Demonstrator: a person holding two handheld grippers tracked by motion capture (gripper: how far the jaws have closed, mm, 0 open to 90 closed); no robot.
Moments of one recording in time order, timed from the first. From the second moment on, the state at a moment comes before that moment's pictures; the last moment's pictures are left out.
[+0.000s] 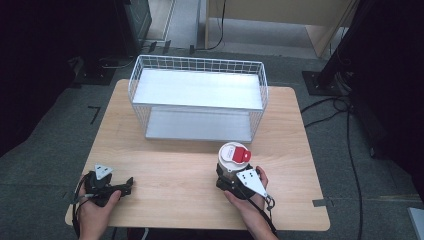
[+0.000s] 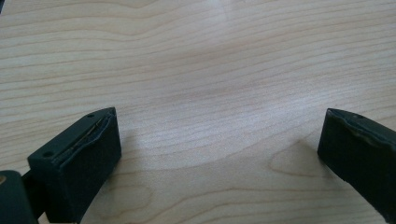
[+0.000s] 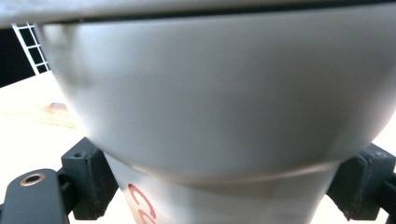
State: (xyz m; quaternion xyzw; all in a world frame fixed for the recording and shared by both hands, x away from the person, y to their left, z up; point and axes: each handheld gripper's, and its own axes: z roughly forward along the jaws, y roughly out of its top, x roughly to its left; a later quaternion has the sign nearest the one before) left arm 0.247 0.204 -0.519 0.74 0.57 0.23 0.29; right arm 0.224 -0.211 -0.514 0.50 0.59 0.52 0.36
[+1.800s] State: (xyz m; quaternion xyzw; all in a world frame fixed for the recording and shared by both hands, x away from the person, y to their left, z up) left arm 0.247 0.204 -0.519 0.74 0.57 0.23 0.29; right arm 0.273 -0.187 -0.373 0.40 0.52 0.60 0.44
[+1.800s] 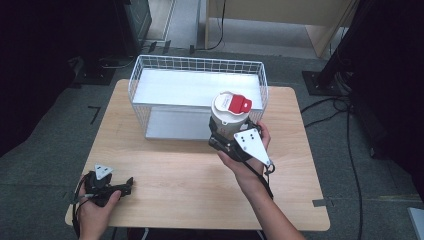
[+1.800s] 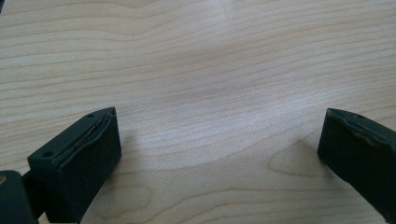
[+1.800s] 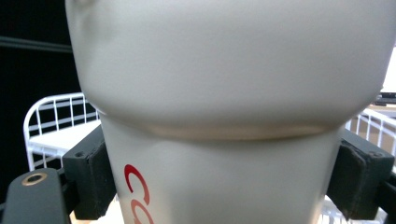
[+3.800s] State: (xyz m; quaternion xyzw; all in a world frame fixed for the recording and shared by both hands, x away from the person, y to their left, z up) left arm 0.247 0.204 -0.519 0.74 0.57 0.23 0.29; right arm 0.438 -0.147 -0.319 0.49 0.53 0.55 0.43
